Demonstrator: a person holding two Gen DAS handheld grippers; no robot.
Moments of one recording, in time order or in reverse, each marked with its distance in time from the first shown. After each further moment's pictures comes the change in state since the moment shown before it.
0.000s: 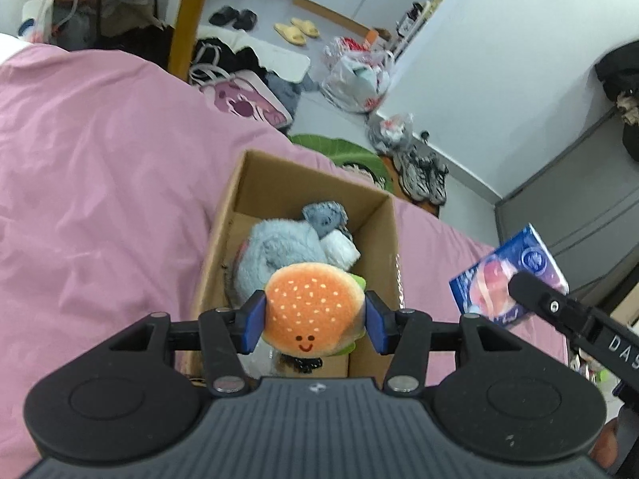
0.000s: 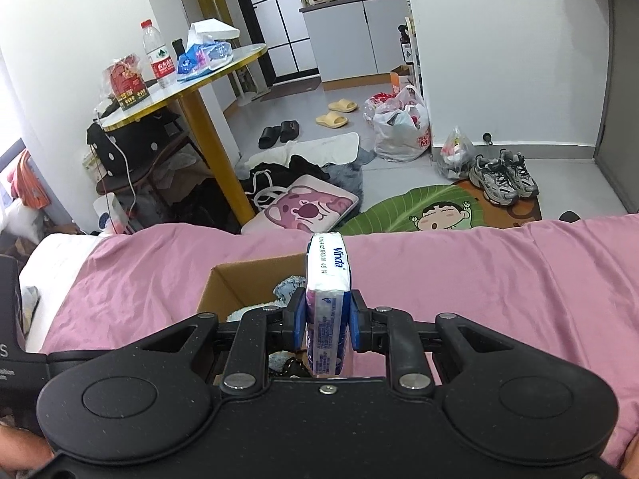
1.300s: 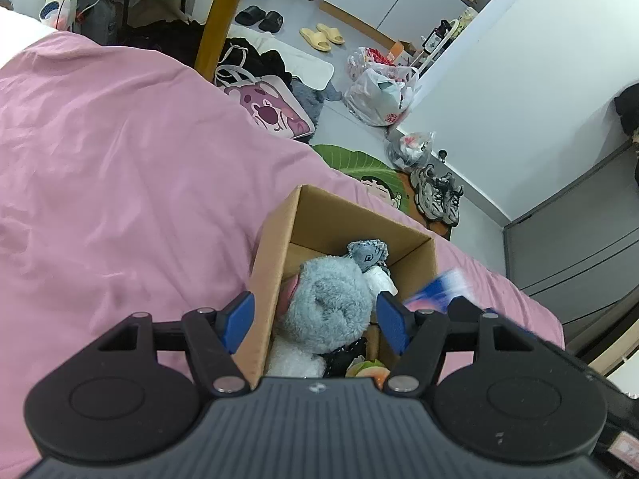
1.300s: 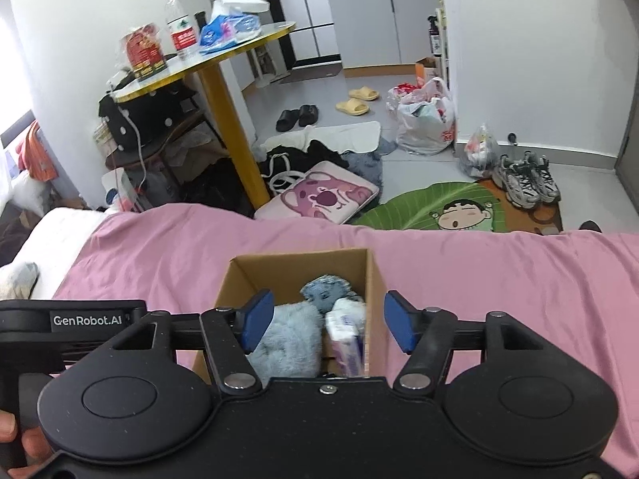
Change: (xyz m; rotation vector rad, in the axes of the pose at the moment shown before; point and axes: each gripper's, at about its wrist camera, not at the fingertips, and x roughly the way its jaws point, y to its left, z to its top) left arm -0.007 0.040 0.032 -0.085 -0.014 0.020; right arm 0.029 0.027 0.007 -0.055 0.031 0.022
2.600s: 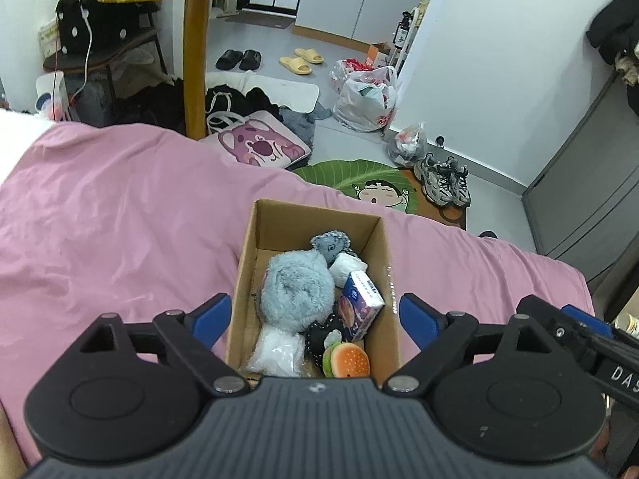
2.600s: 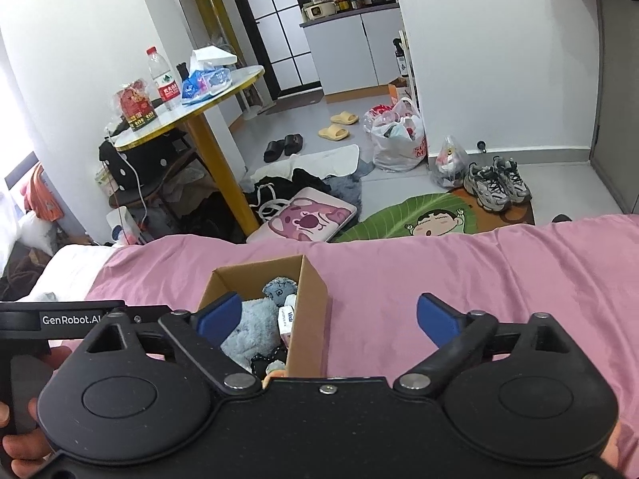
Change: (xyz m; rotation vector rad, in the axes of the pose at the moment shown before) left arm -0.058 -0.086 -0.036 0.234 -0.074 0.134; right arm -0.096 -0.068 -0.016 0.064 -0.076 0.020
